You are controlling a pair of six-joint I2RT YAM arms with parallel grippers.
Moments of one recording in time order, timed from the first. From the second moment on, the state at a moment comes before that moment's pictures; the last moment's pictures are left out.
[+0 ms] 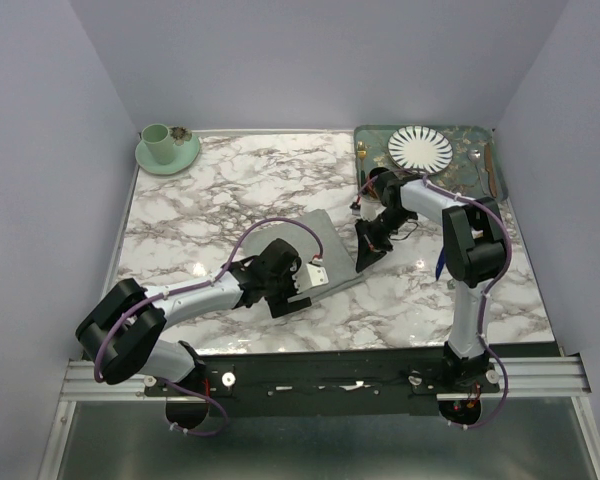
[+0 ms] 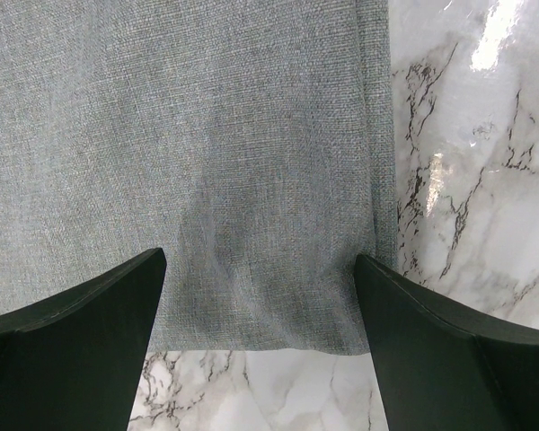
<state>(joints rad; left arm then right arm) -0.83 1.38 0.66 -0.24 0.08 0.50 0.32 2.05 1.45 -1.06 -0.70 -0.06</state>
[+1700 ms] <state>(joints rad) -0.32 1.62 0.92 -0.53 0.41 0.36 0.35 2.00 1.64 -0.98 -0.33 -0.16</state>
